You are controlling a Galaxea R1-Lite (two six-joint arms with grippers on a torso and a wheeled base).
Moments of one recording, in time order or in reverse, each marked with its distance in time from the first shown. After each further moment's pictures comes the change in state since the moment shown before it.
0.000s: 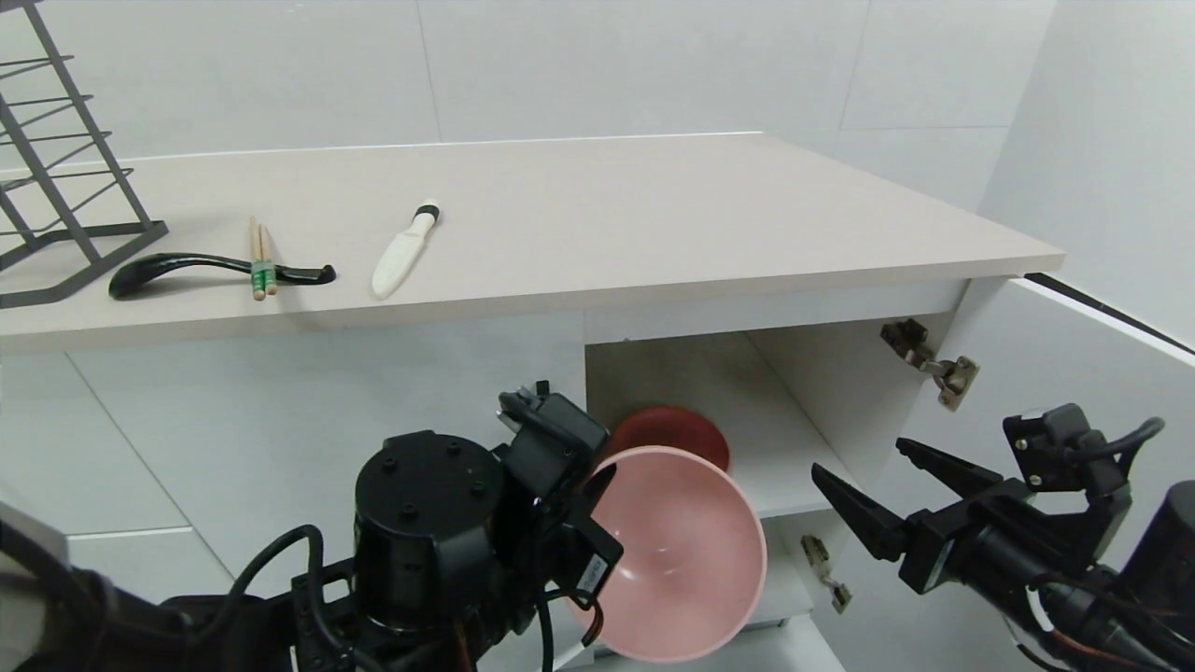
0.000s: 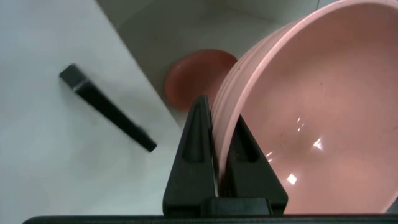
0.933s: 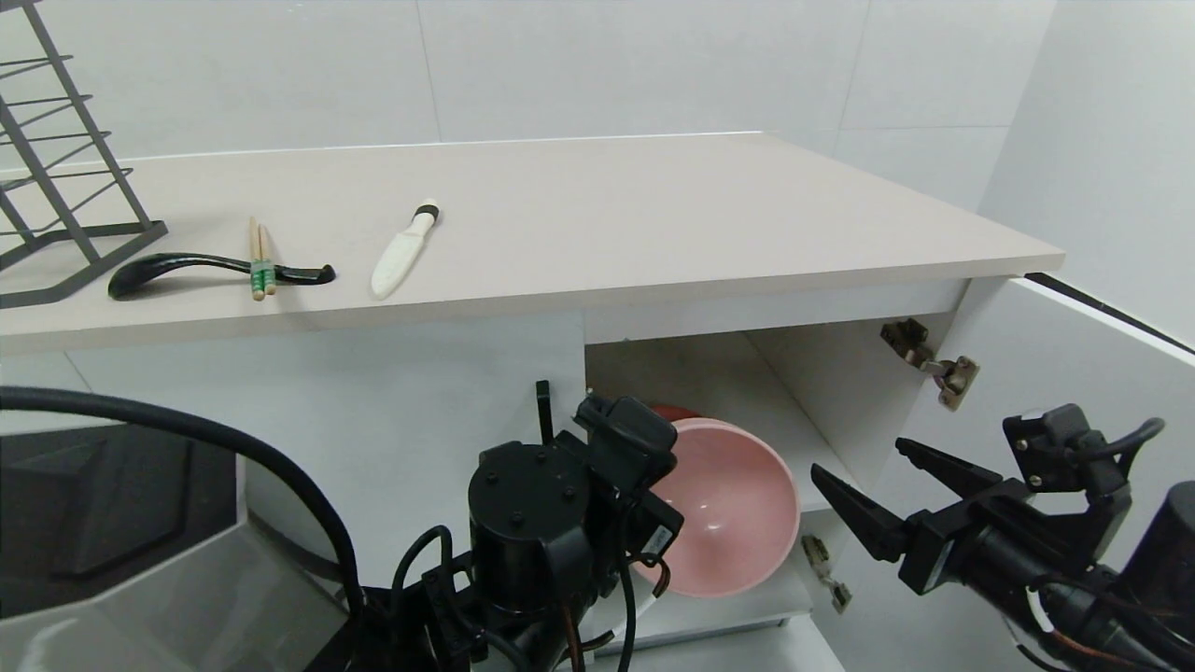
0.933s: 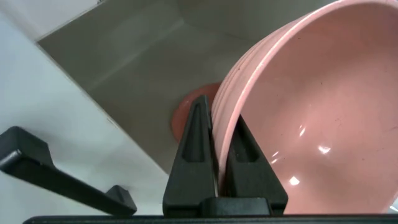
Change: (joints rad) left arm -0.017 0.250 -0.113 -0.289 0.086 0.100; right arm 0.001 -0.001 0.000 0.000 0.001 0.000
